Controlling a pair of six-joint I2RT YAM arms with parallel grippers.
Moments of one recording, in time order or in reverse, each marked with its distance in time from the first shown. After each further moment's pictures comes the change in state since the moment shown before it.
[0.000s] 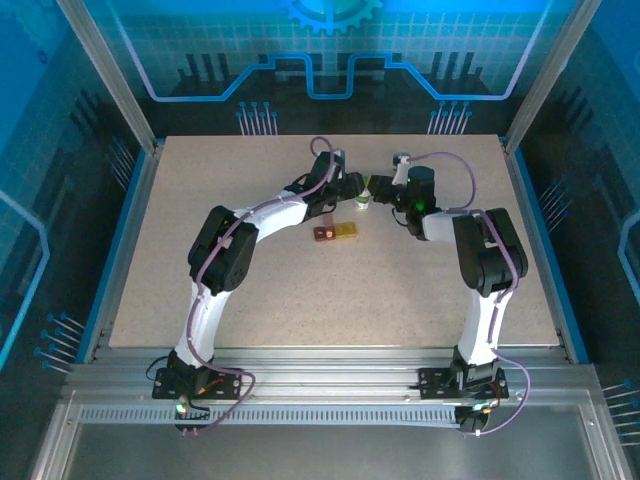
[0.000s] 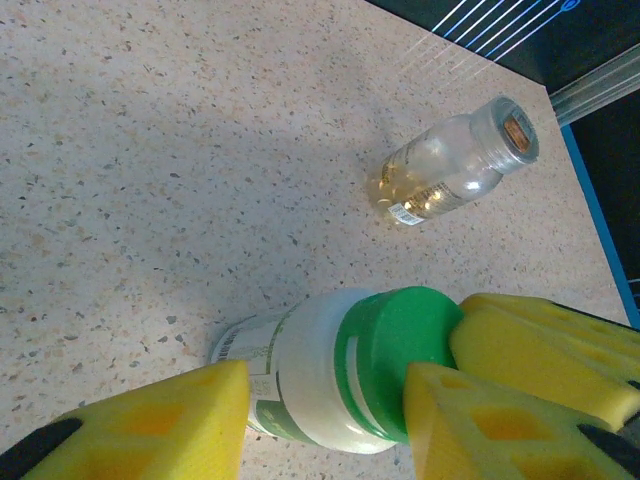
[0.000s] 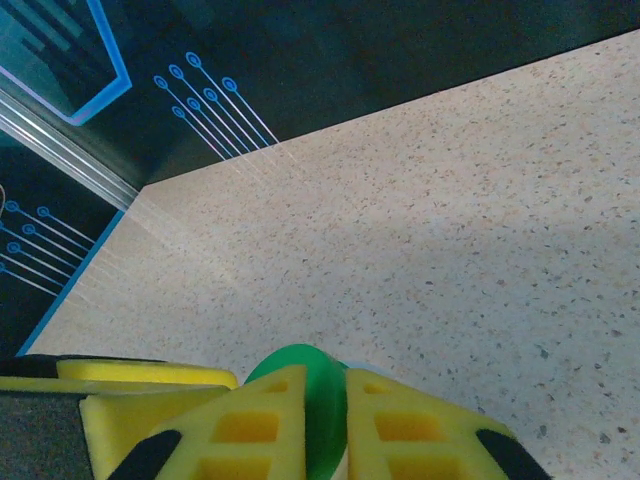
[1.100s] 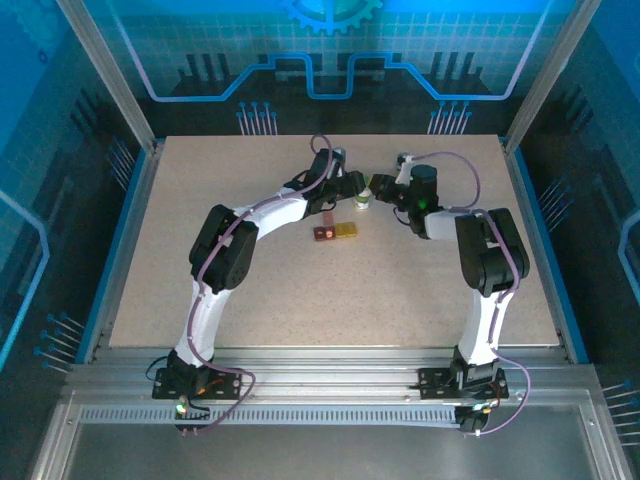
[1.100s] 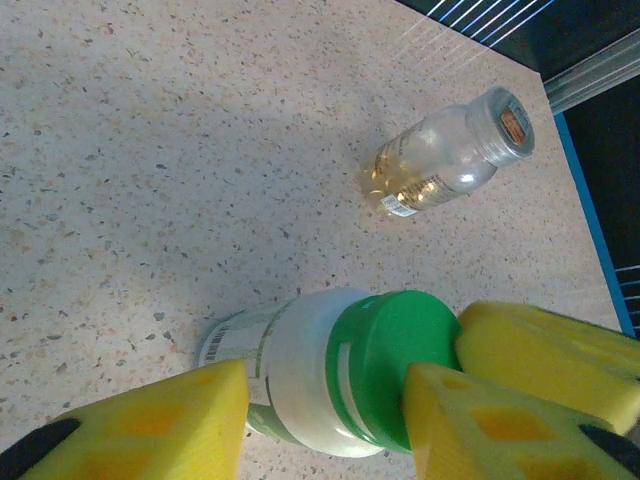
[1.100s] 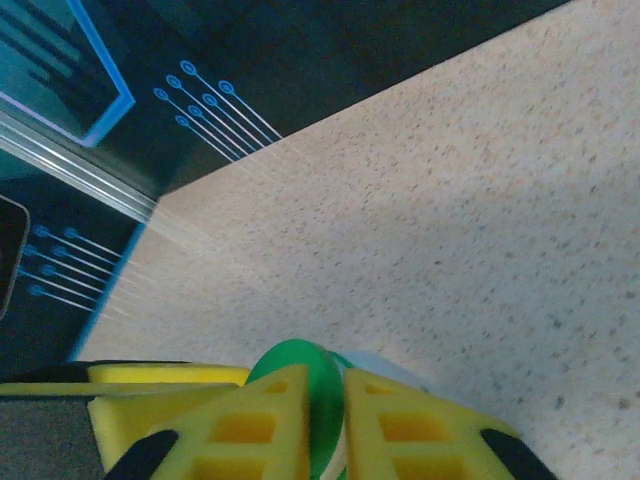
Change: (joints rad) left arm 0.012 0.021 0.050 -0.049 0.051 -0.005; right arm -0.020 -0.009 -0.001 -0.018 -0.060 0.137
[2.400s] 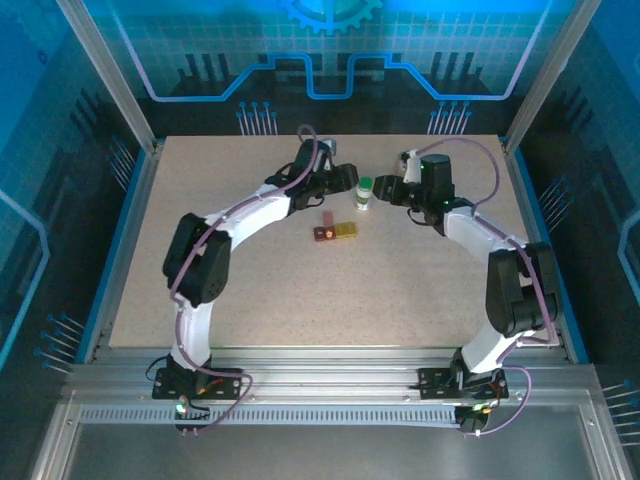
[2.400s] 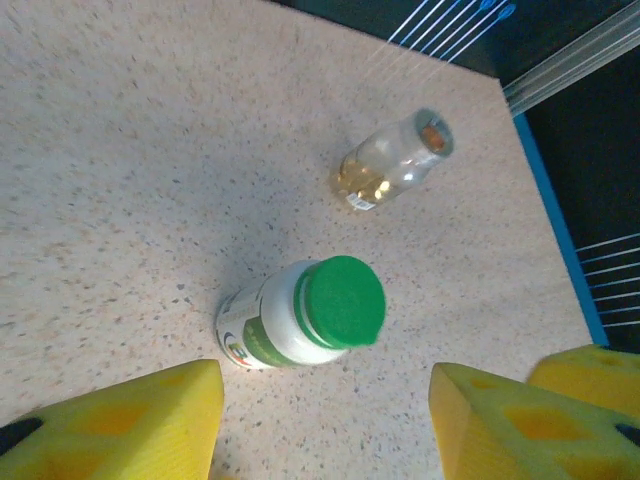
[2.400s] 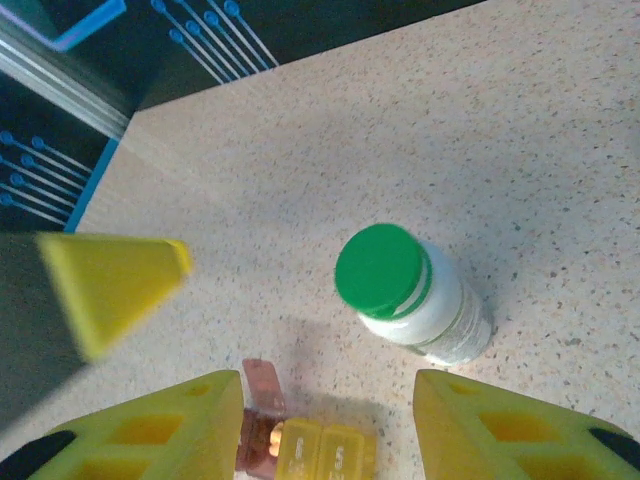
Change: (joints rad) left arm 0.022 -0.248 -0.127 -0.087 0.006 0.066; right arm 0.016 -0.345 0.022 -0.584 0.047 -0.244
